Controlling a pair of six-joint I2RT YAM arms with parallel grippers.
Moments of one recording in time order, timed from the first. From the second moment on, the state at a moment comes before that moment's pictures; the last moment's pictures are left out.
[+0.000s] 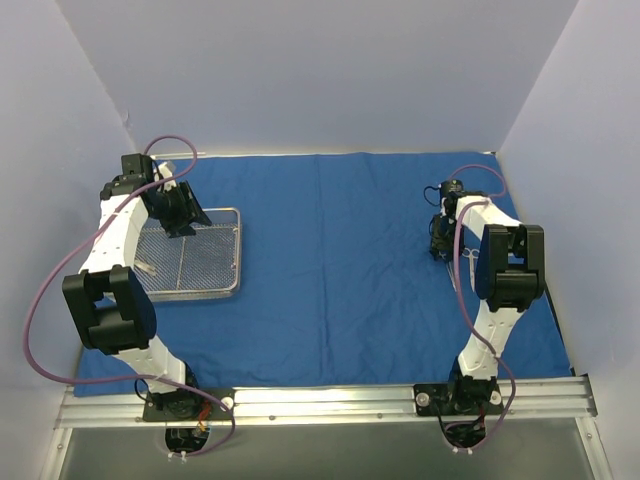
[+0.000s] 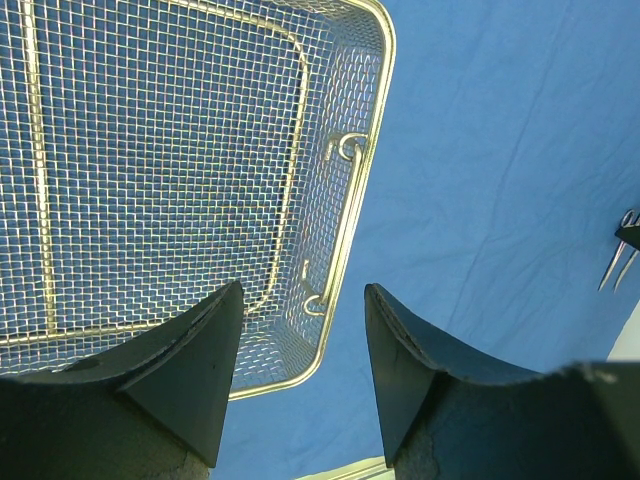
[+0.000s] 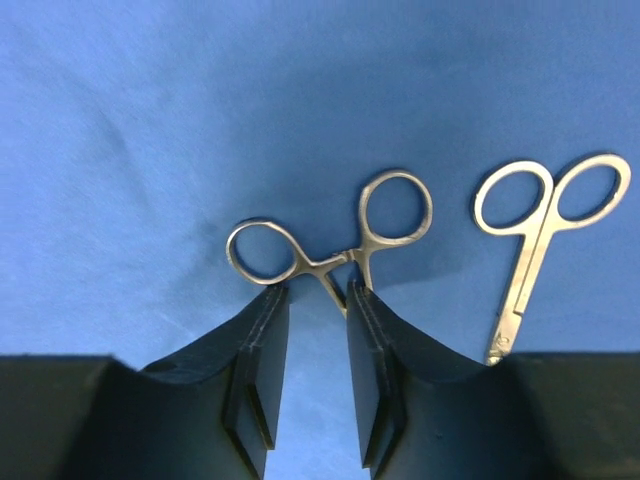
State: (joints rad) left arm 0.15 1.69 1.49 -0.87 0.38 -0.32; right arm -0.02 1.94 1.31 -0.73 0.14 0.18
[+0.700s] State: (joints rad) left arm 0.15 1.69 1.48 -0.87 0.39 -0.33; right arm -0.11 1.87 1.30 -0.75 0.12 0.24
